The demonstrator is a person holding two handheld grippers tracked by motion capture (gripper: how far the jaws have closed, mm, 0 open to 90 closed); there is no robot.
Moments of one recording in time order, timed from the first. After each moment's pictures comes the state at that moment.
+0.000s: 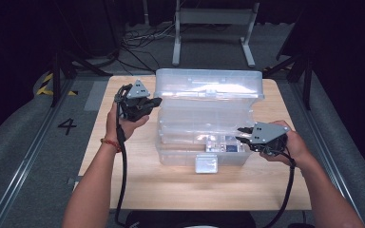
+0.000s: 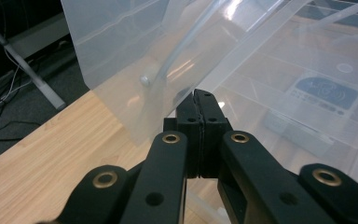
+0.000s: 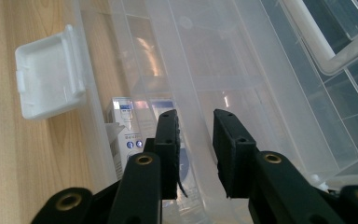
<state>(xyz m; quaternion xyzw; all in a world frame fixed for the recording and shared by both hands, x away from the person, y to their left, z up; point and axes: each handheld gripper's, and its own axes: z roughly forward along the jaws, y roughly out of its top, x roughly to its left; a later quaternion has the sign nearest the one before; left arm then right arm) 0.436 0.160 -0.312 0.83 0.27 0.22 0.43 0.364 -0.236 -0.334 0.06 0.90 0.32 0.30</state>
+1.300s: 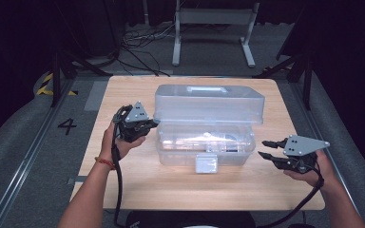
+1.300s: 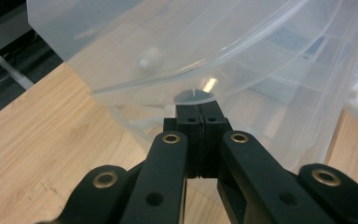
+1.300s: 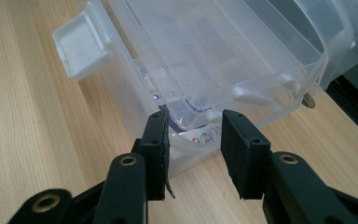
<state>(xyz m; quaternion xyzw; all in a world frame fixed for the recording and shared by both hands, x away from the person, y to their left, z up) 0.398 0.169 -0.346 0.86 0.24 0.20 0.41 0.328 -0.307 -0.359 0.16 0.87 0.38 0.25</state>
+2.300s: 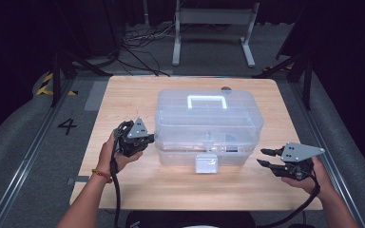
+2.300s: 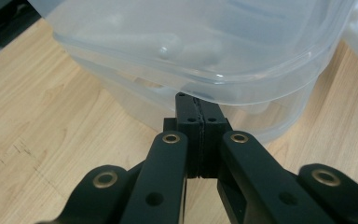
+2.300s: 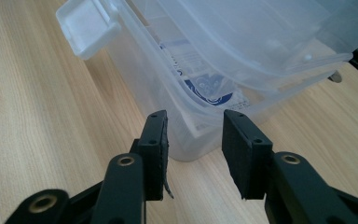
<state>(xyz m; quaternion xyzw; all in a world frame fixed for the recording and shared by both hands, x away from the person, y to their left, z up) 0.378 0.171 -0.383 0.89 0.23 0.19 0.35 0.322 -0.310 -0.386 0.19 0.87 0.39 0.22</state>
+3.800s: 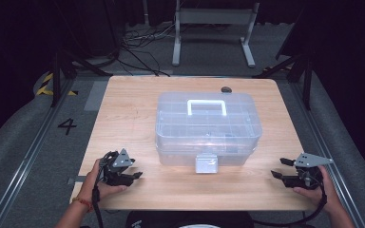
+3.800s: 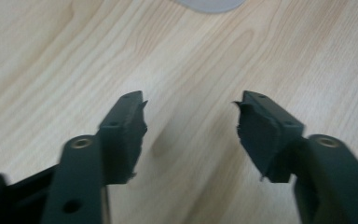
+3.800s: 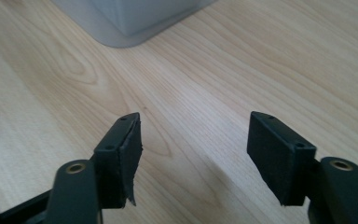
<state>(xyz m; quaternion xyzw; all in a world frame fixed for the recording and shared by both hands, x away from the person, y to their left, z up) 0.331 0.231 -0.462 0.90 0.28 0.13 0.30 0.325 -0.381 -0.469 0.34 0.84 0.36 0.20</state>
